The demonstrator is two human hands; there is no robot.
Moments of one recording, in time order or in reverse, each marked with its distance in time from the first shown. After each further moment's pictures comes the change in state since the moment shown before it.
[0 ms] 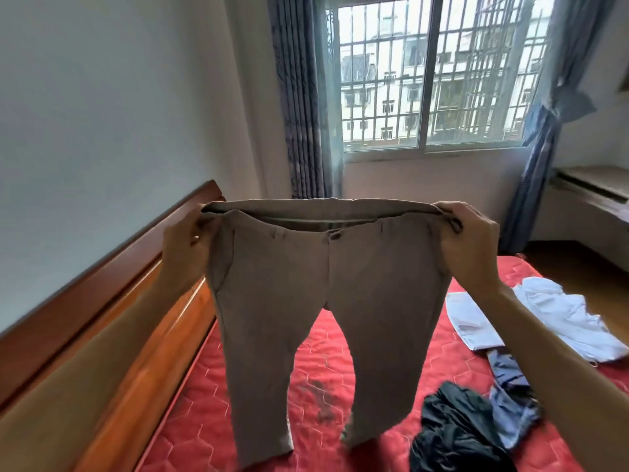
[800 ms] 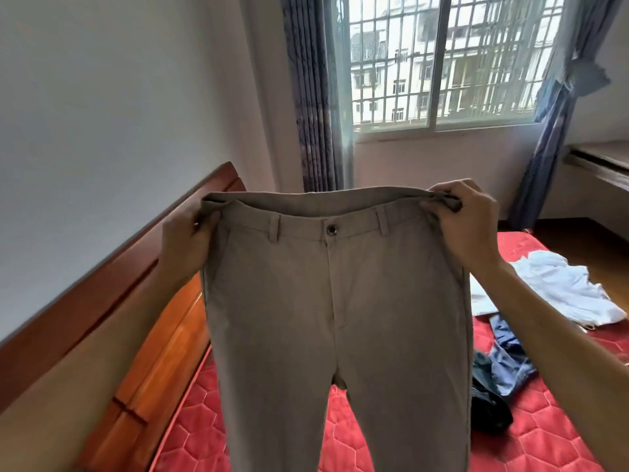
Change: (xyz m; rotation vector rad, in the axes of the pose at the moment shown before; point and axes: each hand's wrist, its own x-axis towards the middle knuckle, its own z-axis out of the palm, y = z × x) left_hand -0.067 0.027 -0.084 0.109 -0.055 -0.134; right_hand -0.044 -0.068 -0.042 0.108 -0.074 0.093
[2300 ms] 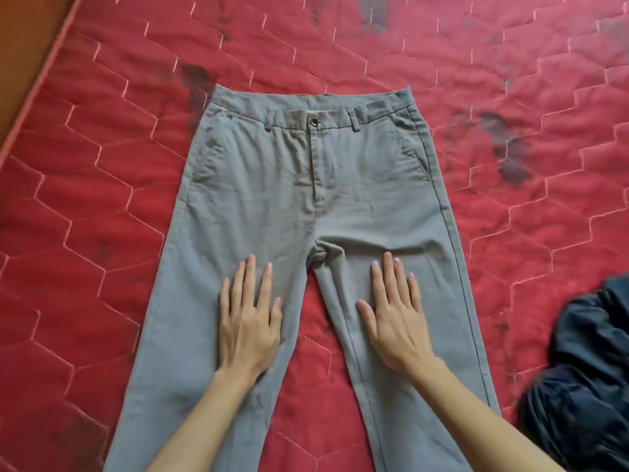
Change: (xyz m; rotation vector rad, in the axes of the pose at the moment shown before) left_hand -0.358 -0.512 0.615 0.524 -0.736 -0.252; right_hand -0.505 0.534 0.461 -0.671 -1.181 0.250
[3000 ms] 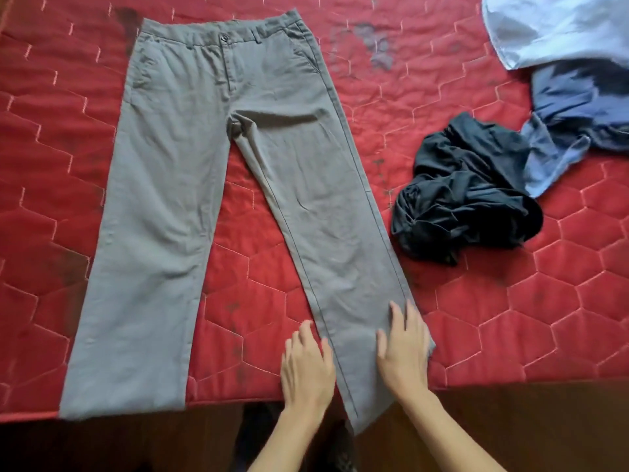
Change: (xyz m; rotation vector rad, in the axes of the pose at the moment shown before) left_hand -0.371 0.217 -0.024 -0.351 -0.304 -0.230; right_hand -0.409 0.046 0.009 0.275 -0.023 0.576
